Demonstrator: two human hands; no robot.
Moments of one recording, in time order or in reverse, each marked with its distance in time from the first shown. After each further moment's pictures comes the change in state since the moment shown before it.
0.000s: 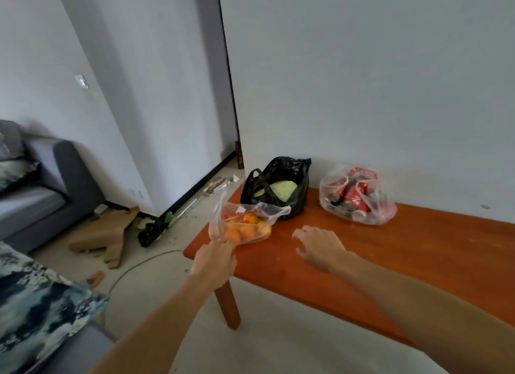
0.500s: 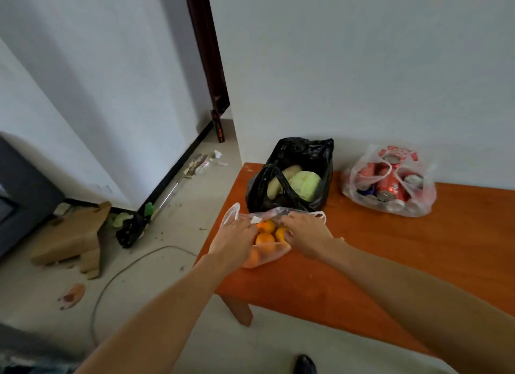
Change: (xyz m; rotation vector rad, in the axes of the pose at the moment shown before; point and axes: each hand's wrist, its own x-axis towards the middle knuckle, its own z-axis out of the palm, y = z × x) left_hand 0.217 -0.113 0.034 0.257 -0.066 0.389; right_hand 0.234 -0.045 0.063 0.071 -0.030 0.069
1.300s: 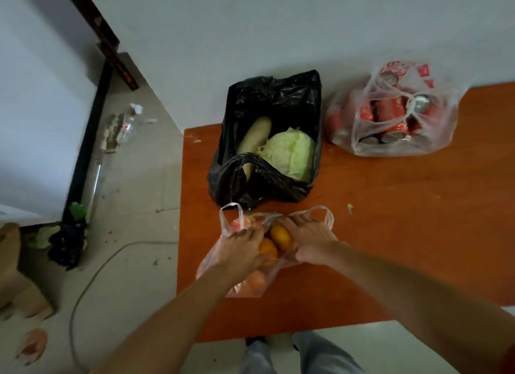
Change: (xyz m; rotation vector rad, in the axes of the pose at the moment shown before) left_hand 0.155 -0.047 0.170 -0.223 -0.361 0.404; right_hand 0.091 0.066 0.156 0.197 -0.382 0.318
